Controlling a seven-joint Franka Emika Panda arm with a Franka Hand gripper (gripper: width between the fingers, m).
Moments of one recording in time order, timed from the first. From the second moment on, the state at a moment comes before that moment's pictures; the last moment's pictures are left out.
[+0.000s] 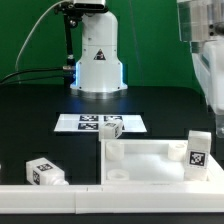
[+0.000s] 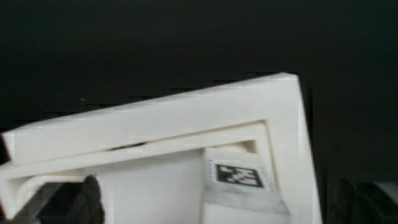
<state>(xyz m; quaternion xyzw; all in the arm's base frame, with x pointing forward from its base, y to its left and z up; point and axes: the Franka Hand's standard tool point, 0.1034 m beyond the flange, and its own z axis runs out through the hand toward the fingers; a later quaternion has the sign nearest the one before) 0.636 0.134 0.103 -0.63 0.77 0.05 0.06</state>
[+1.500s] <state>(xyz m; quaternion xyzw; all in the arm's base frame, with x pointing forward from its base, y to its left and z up) 0.566 0.076 0.092 -0.93 0.37 0.03 0.06</state>
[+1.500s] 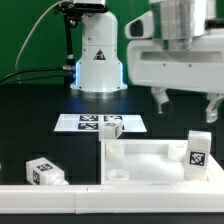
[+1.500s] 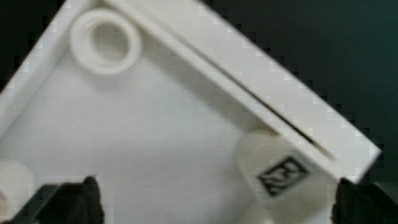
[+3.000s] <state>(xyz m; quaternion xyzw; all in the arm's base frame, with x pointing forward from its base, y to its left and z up) 0.484 -0.020 0.059 -0.92 0.19 0.33 0.11</state>
